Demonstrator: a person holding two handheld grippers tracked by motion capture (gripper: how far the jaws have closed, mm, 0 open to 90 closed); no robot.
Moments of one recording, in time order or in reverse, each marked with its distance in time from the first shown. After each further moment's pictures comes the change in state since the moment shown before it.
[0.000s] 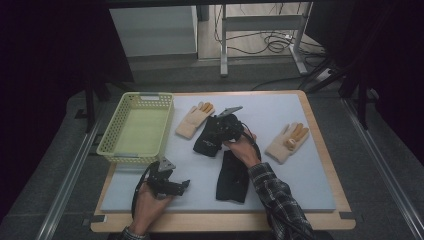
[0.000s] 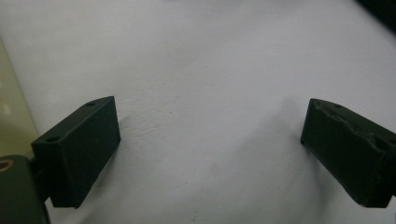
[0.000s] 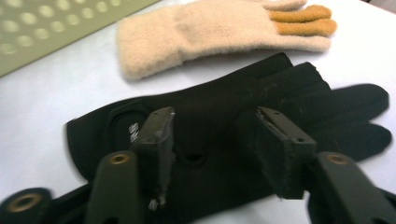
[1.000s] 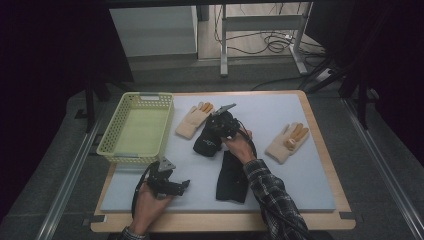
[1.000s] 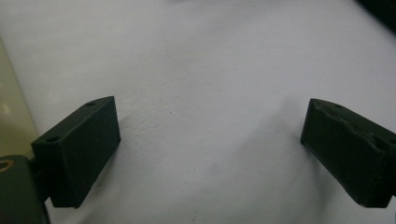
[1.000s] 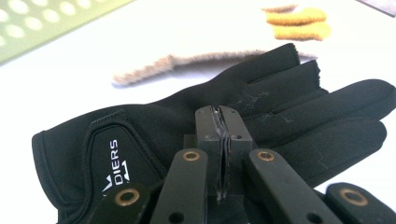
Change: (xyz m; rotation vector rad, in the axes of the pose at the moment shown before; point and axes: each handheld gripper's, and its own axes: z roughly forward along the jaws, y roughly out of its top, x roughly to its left) left arm 0.000 0.000 0.000 0.002 0.000 0.000; right arm 0.004 0.013 0.006 0.046 -0.045 -0.019
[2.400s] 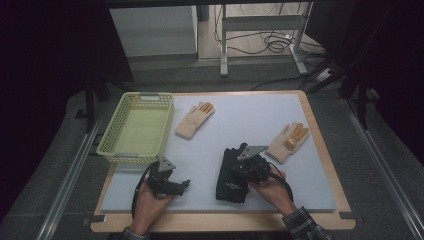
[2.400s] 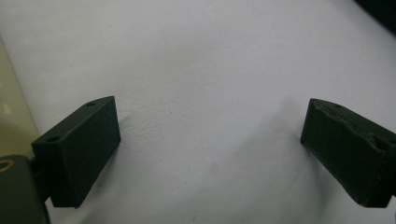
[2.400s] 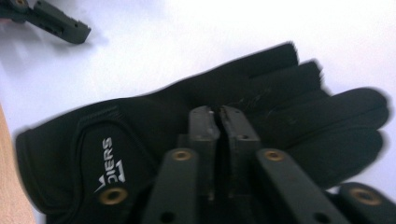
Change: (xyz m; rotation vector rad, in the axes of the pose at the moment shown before) left arm 0.000 0.000 0.000 -0.005 0.001 -0.004; right arm 0.057 -0.111 -0.115 0.013 0.091 -0.092
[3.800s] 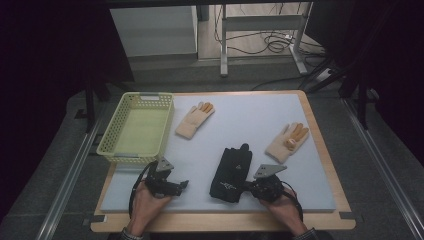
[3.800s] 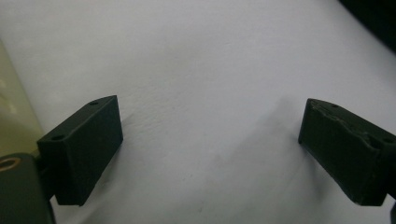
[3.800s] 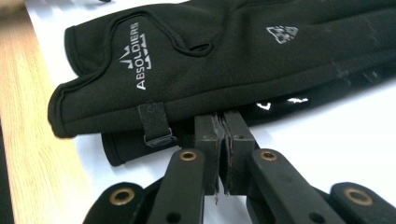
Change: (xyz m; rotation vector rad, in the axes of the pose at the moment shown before) left arm 0.006 -0.001 -0.004 0.011 -0.027 0.034; right arm 0.007 -0.065 -0.010 -0.081 0.090 0.067
